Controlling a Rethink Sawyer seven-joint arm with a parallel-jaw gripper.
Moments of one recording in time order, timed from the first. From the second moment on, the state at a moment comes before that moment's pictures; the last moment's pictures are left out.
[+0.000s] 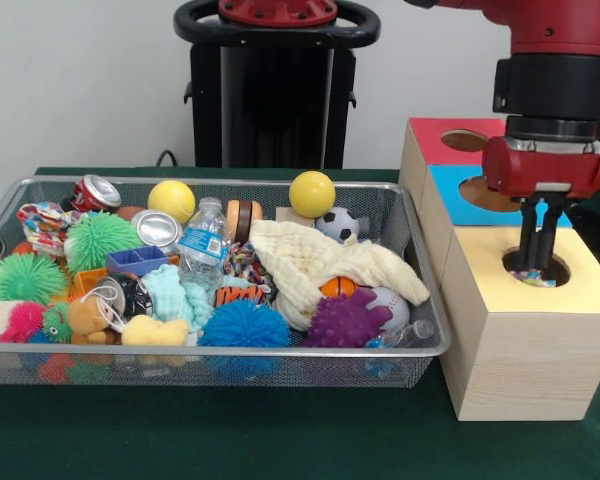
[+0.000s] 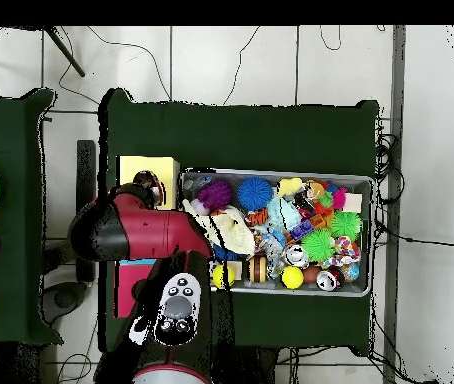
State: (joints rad) arm 0.17 -0.57 -0.14 1.59 0.15 0.19 1.58
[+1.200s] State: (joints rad) arm 0.23 -0.62 -0.17 1.59 0.17 0.41 1.58
